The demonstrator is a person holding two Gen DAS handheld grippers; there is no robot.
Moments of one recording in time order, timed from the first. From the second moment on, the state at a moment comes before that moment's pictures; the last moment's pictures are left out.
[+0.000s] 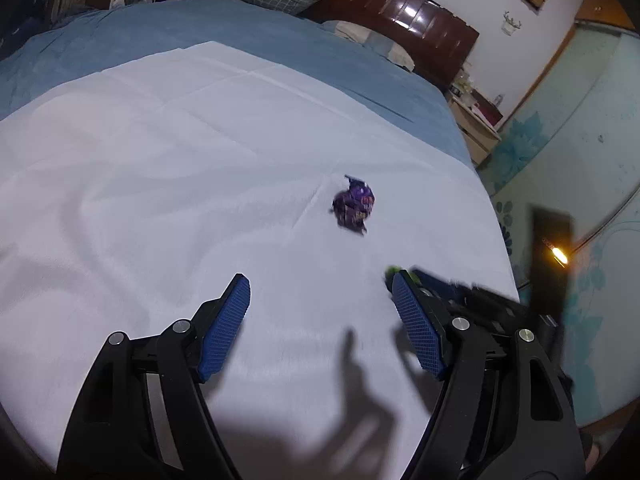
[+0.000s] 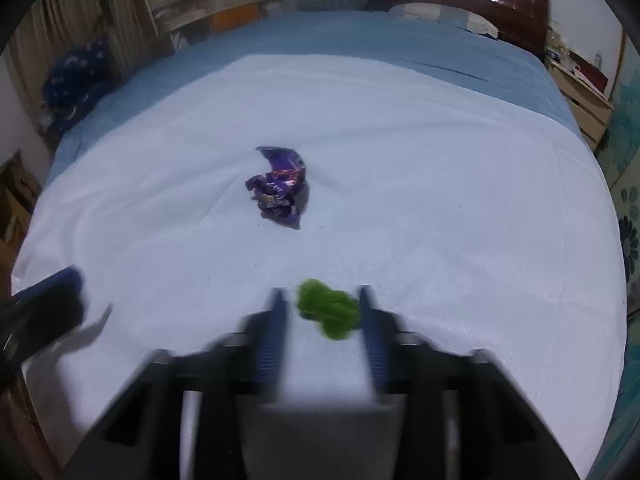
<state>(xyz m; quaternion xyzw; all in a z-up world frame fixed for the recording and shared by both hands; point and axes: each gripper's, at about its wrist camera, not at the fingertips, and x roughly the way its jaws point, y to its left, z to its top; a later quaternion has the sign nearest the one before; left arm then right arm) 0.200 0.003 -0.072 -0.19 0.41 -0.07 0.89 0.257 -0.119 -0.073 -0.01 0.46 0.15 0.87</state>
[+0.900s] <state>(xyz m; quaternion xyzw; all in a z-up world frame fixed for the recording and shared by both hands) 0.278 -0.032 -0.089 -0.18 0.44 -0.05 0.88 0.177 -0.218 -0.082 0.11 0.42 0.18 0.88</state>
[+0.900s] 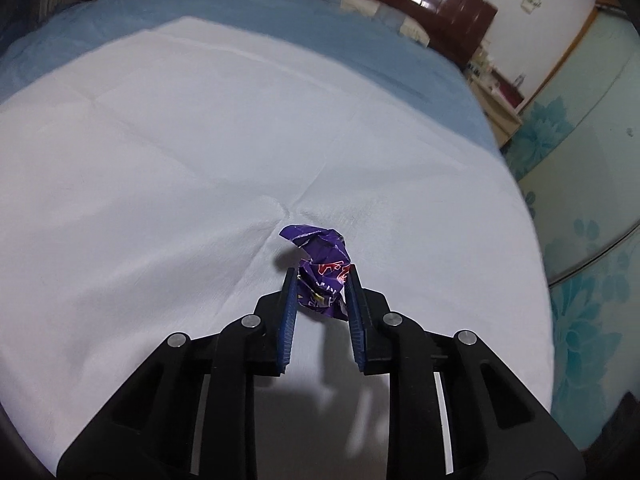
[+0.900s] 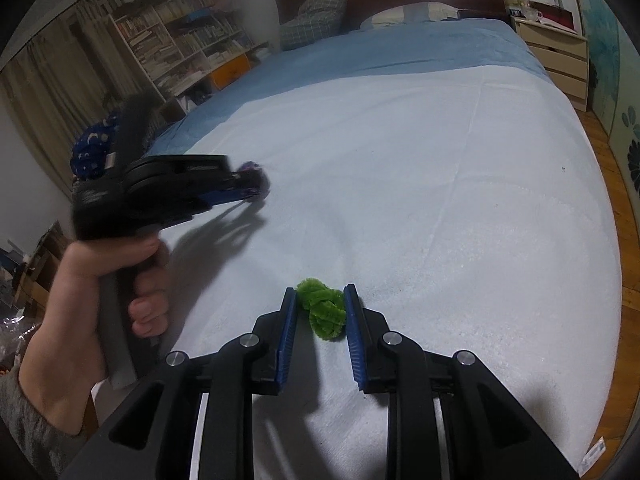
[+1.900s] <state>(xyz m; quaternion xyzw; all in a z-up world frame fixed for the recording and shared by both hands) -0.013 -0.419 0.094 -0.02 0.35 -0.42 0.83 -0.254 -0.679 -0.002 0.19 0.38 -0.11 0.90</state>
